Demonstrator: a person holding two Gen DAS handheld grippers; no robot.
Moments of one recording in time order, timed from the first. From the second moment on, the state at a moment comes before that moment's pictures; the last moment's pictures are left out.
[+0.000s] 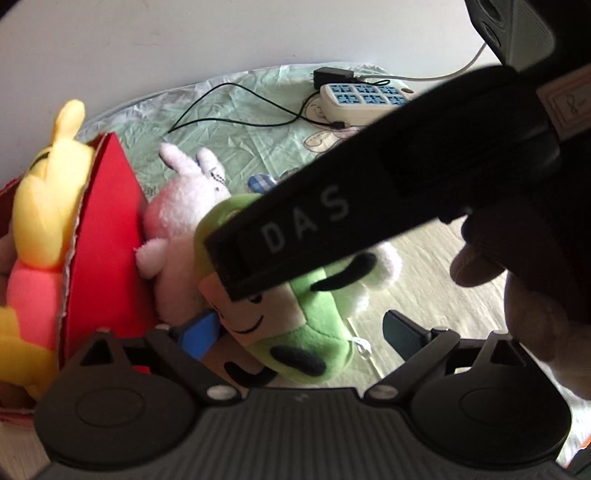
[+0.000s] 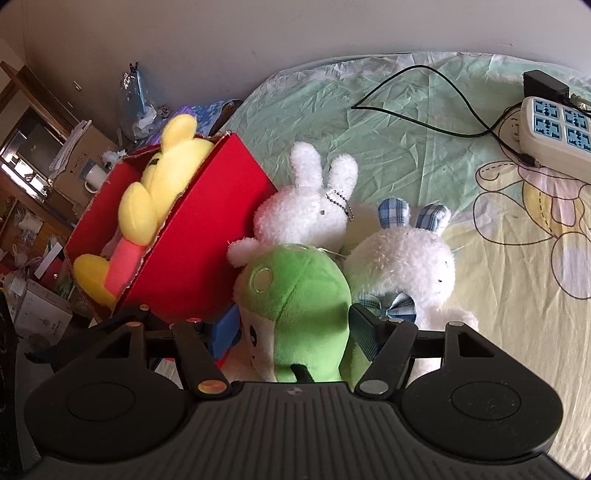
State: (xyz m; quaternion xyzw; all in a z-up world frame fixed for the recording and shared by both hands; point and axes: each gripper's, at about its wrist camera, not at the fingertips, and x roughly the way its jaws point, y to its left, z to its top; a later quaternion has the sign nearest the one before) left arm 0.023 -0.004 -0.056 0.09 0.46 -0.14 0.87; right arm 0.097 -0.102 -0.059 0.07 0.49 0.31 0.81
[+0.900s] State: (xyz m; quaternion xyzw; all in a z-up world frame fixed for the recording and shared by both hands) left arm 0.018 -0.009 -0.030 0.09 0.41 -0.14 0.89; right arm 0.077 -0.133 -0.048 0.16 0.46 0.29 0.82
